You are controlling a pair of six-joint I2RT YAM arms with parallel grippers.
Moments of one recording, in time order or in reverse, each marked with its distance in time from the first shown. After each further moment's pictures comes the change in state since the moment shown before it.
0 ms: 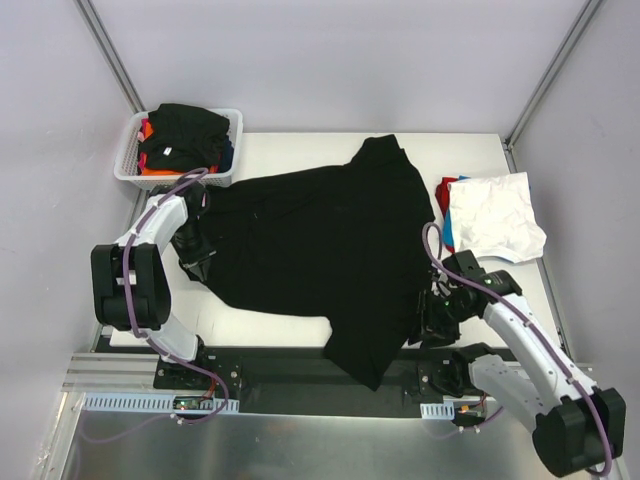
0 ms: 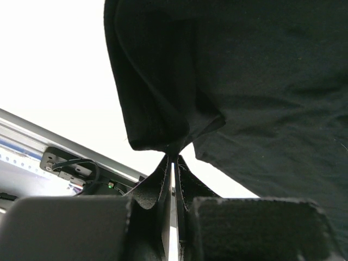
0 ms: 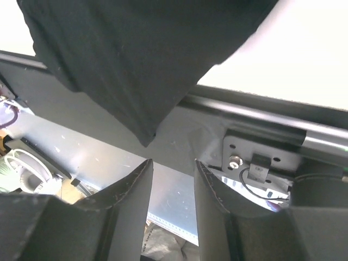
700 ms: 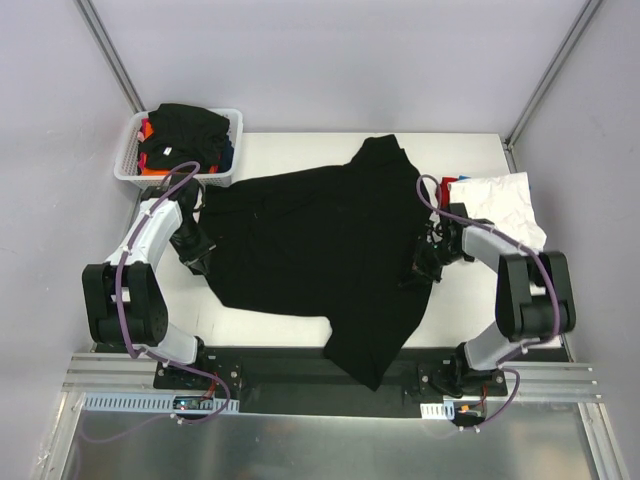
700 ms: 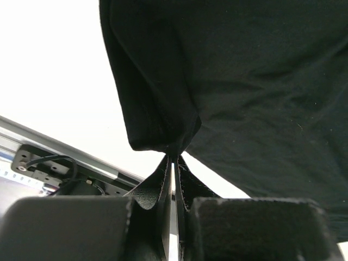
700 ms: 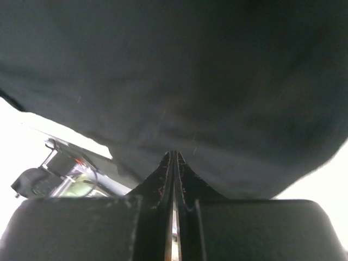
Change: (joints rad) left arm 0.000 -0.112 0.006 0.007 0.058 -0.061; right arm -0.200 0.707 0.249 0.483 -0.092 0.023
